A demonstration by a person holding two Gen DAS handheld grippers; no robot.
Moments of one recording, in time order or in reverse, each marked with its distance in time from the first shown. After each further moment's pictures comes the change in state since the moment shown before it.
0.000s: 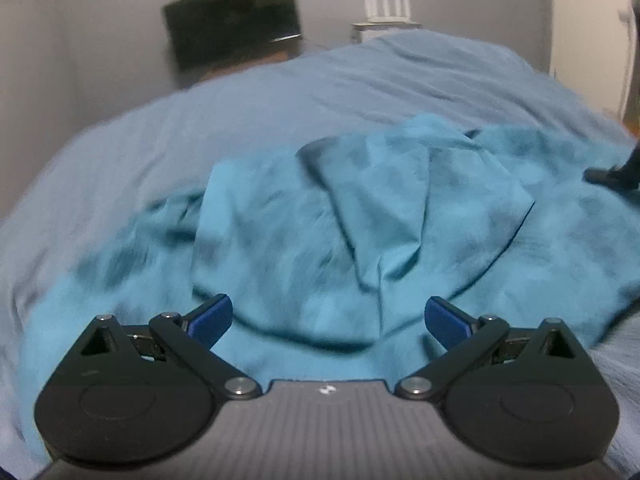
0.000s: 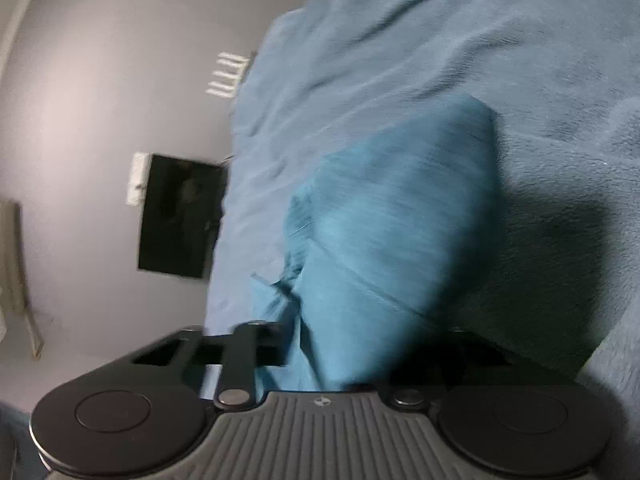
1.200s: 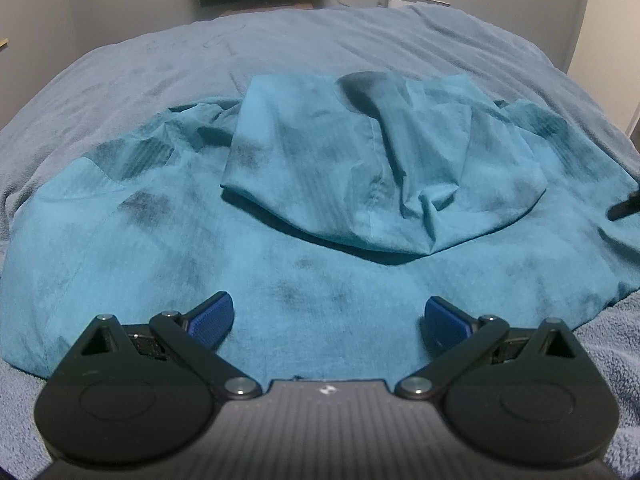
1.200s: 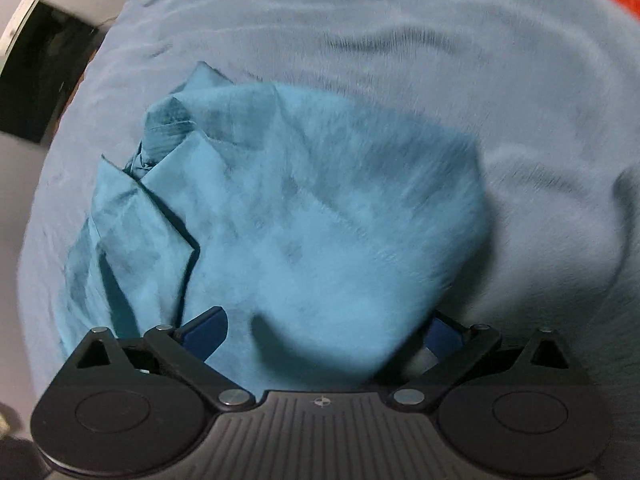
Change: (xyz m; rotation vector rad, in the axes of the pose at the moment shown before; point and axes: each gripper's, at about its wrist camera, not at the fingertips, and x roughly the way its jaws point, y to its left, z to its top) left arm -0.002 0.055 -0.049 -0.198 0.133 -0.089; right arm -0.009 0.017 0.025 -0.202 0.306 -0.605
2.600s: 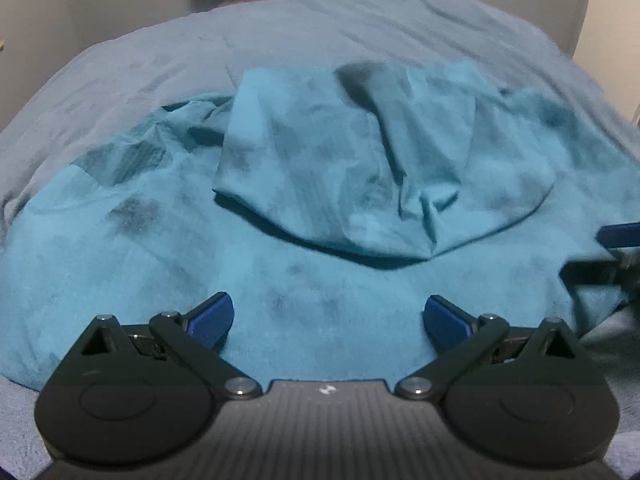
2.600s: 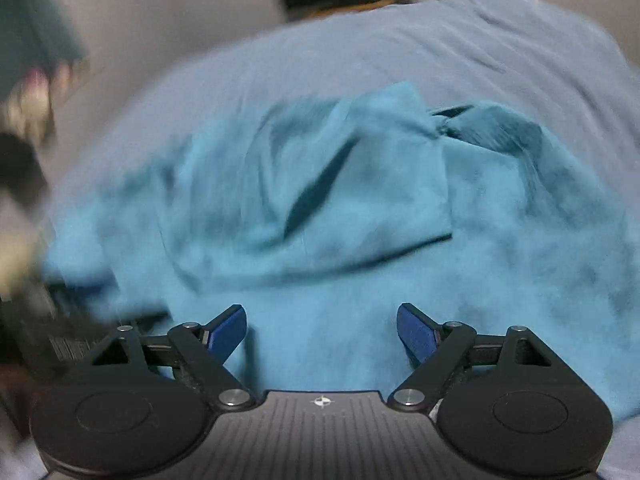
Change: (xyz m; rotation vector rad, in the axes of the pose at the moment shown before) left arm 0.014 -0.009 0.013 0.041 0.065 0.032; right arm -0.019 0.099 -0.105 -1.048 -0.080 0.116
